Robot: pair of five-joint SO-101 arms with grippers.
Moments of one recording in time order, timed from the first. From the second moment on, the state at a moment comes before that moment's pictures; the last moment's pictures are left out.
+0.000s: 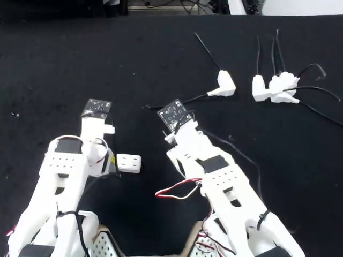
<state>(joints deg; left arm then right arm) -1.4 -38.1 59.7 61.6 -10.2 -21.2 -39.1 72.6 31.3 15.5</state>
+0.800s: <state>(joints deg) 9.8 -38.1 58.7 60.7 0.9 -21.2 -39.1 72.6 31.3 15.5</state>
